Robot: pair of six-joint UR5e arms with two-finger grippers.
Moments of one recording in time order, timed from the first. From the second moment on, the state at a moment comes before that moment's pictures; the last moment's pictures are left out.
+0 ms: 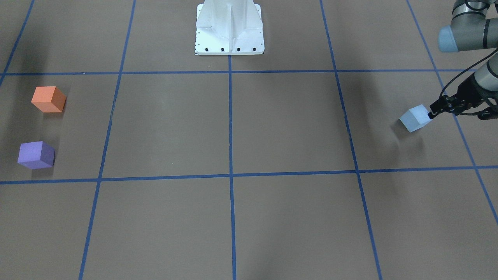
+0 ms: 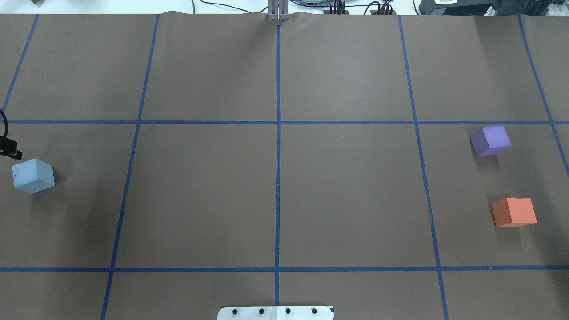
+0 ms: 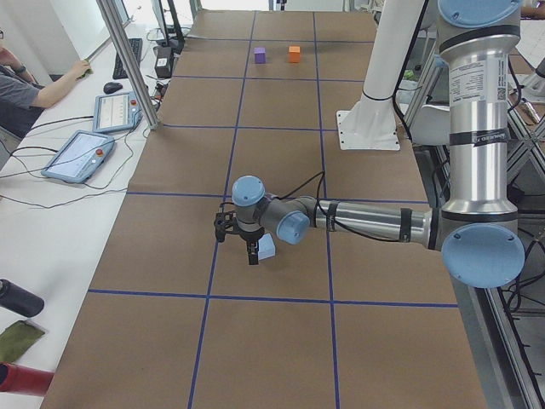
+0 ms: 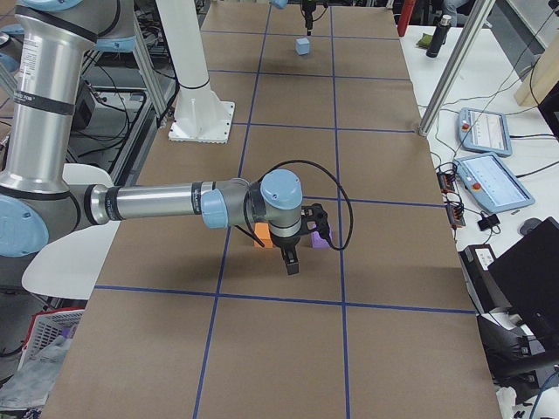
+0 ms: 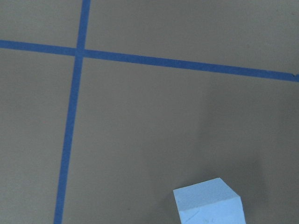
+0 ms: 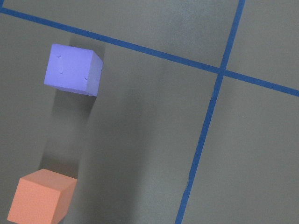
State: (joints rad) left arm -1.09 -1.47 -1.65 -2.08 -2.24 -0.80; right arm 1.48 -1.82 1.91 -1.48 2.36 -0.09
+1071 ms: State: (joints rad) left arm -0.94 -1.48 -1.65 -2.13 -2.16 -0.95; right arm 1.48 -1.82 1.91 -1.48 2.37 -0.09
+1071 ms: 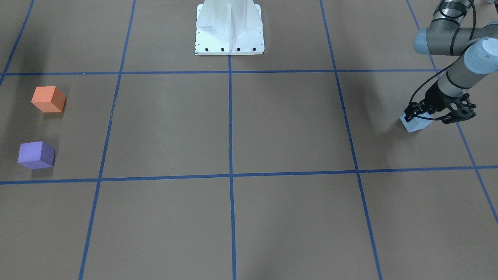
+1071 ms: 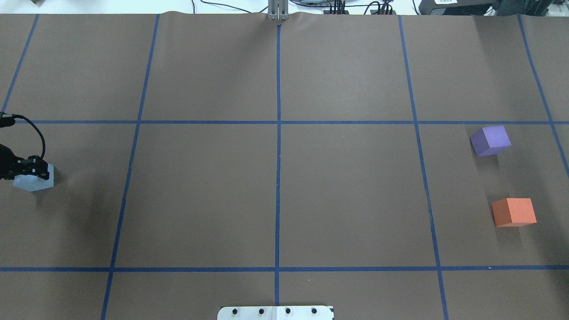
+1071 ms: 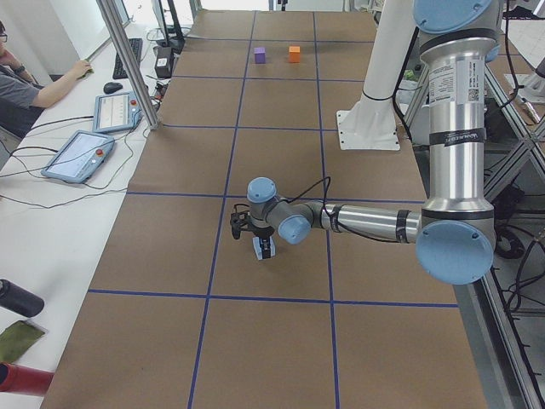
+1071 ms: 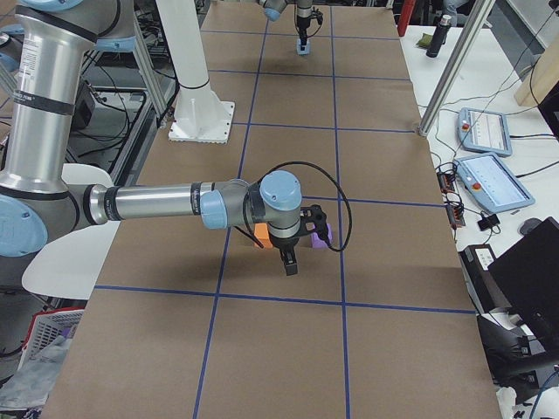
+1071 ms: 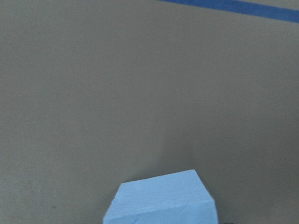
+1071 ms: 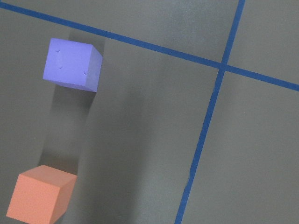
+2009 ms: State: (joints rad) left arm -0.84 -1.96 -1.83 -1.75 -2.13 -0.96; right arm 1.48 -1.82 1.91 -1.49 2.39 -0.05
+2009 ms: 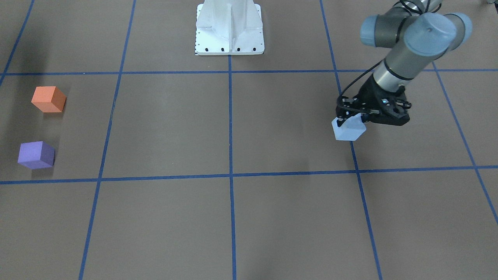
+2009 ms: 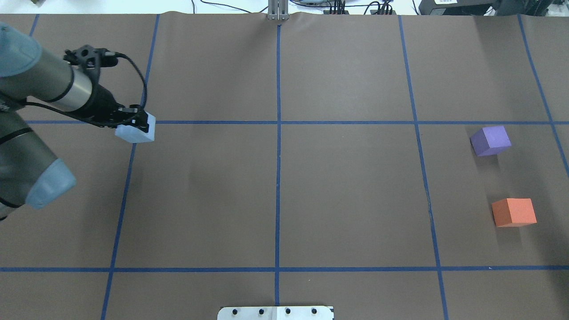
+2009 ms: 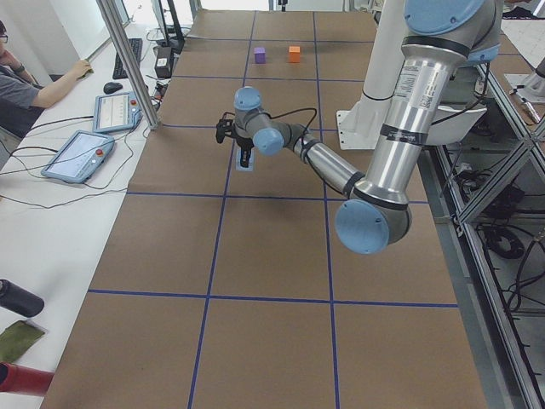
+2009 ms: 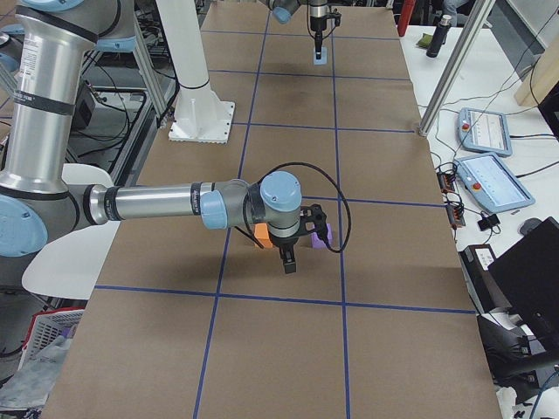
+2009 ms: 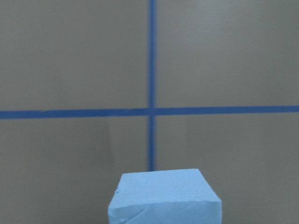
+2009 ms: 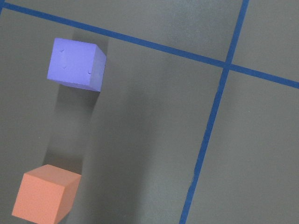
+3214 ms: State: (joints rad) left arm -0.45 -2.50 -1.36 -1.64 -1.82 -1.30; right arm 1.38 -1.69 1.91 -1.49 2.38 0.20
